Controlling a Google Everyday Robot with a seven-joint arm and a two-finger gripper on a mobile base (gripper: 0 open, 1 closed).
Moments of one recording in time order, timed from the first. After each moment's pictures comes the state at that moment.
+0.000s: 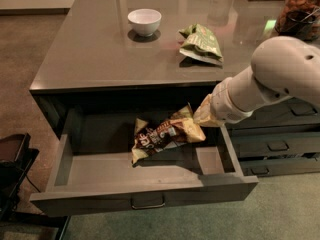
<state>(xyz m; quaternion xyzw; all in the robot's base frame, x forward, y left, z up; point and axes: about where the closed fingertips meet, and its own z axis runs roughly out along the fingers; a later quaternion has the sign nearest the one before) 0.520 -0.122 0.797 -0.65 0.71 0.05 0.28</state>
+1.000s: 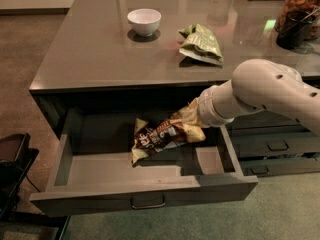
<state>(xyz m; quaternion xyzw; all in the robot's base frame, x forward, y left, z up) 0.551 -0.098 0.763 -0.66 0.68 0.02 0.32</state>
